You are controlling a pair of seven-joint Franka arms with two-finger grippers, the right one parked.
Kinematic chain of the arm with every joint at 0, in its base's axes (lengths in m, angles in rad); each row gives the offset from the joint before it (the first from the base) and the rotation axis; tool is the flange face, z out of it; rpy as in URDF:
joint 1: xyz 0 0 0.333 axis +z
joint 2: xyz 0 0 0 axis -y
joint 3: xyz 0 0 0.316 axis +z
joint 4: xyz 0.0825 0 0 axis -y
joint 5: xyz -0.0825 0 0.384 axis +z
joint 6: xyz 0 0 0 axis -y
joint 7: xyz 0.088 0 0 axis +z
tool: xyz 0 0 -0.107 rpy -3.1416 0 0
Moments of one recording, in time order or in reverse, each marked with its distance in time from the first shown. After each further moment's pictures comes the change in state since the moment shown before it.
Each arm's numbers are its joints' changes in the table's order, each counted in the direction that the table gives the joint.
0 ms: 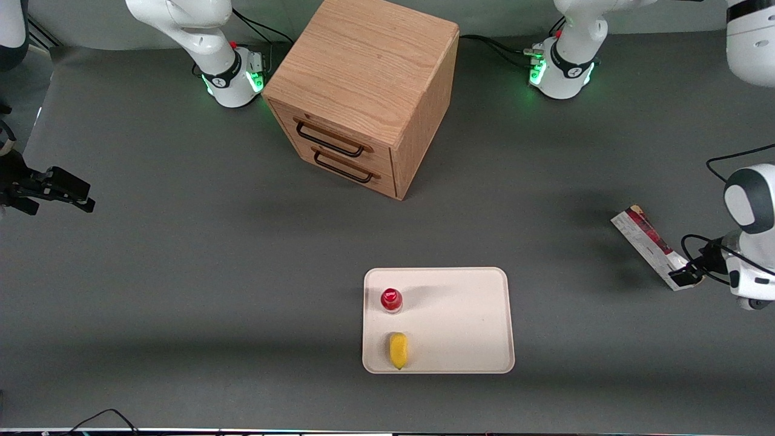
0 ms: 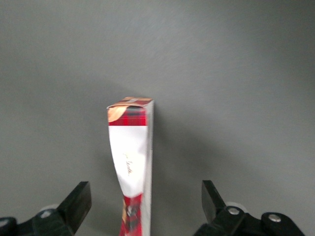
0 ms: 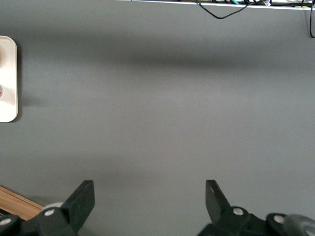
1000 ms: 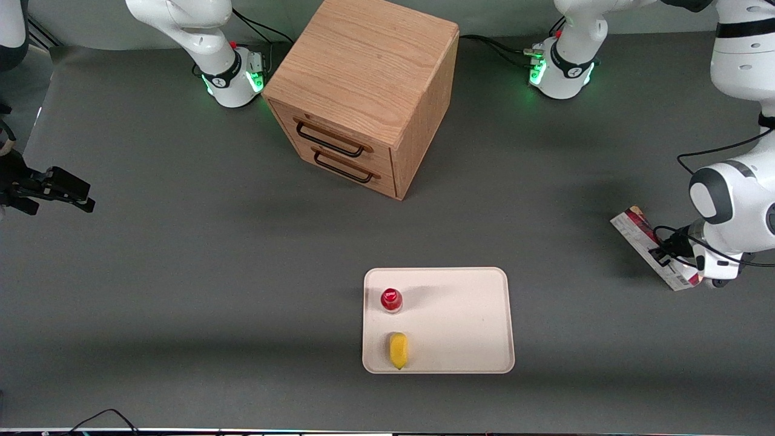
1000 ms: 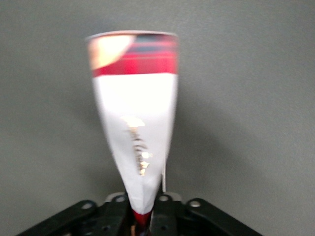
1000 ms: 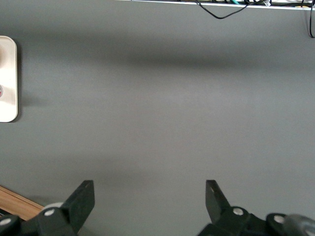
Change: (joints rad) arm 0.007 -0.002 0.006 -0.181 -0.083 0.158 -0.053
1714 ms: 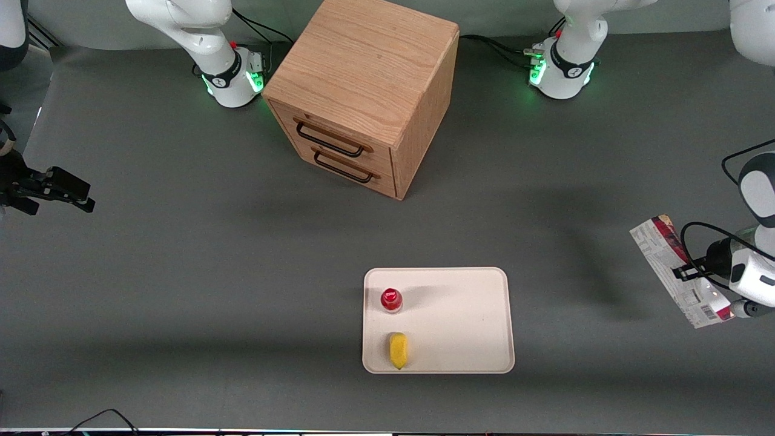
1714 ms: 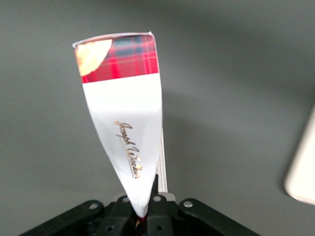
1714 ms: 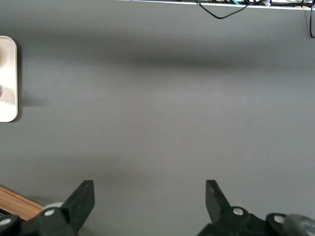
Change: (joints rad) arm -0.041 0.076 -0.120 0.425 0.004 -0.410 -0.223
